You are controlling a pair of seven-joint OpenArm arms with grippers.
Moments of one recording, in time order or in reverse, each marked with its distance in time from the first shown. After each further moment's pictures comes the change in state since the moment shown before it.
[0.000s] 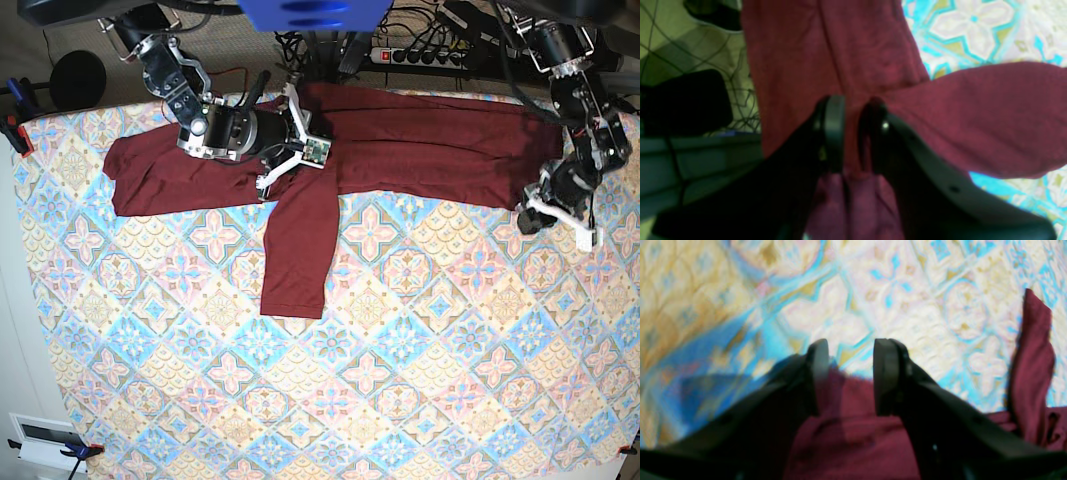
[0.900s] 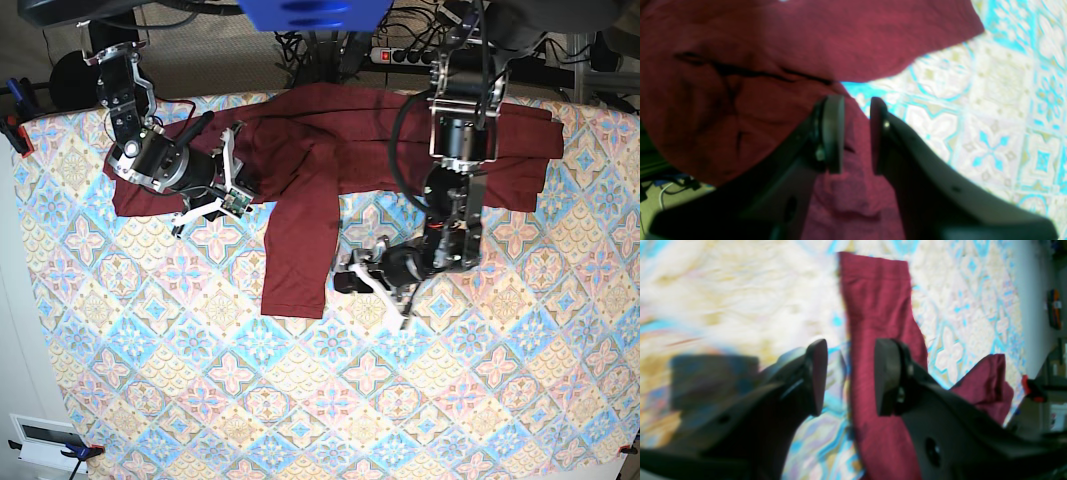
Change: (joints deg) left arm -24.7 20.1 30.3 -25.0 10.1 0.5 -4.4; right arm -0.7 2.2 19.8 1.6 0.0 0.4 0.0
